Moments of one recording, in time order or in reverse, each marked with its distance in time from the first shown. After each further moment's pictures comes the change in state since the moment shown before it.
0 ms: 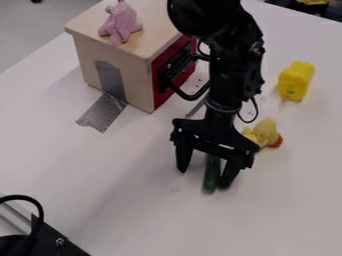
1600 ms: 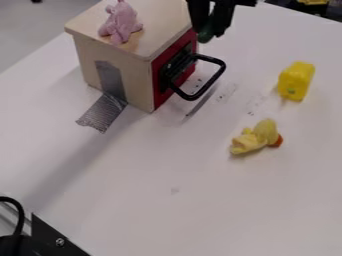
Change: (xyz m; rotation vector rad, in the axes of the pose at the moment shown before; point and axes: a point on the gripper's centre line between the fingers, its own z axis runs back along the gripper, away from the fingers) arm 0.089 0.057 0.148 -0.138 -0.189 -0.073
